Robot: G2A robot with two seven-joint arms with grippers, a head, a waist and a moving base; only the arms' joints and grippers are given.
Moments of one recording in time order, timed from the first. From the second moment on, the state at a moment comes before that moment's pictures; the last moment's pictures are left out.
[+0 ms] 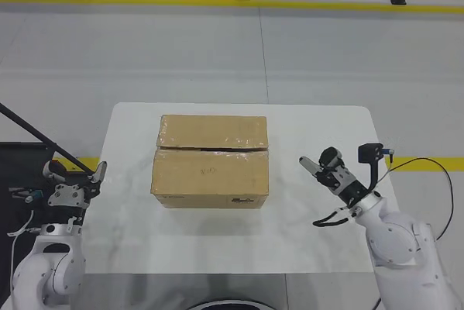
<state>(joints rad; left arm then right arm) 1.77 -1.16 -1.82 -1.91 1.11 -0.03 0.19 -1.35 -1.16 1.52 -1.85 -0.54 -0.30 0.46</state>
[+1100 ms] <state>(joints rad) 1.71 -1.18 -1.80 -1.93 0.52 -0.12 -0.15 -1.03 -1.19 1.31 -1.46 0.13 -0.45 0.80</state>
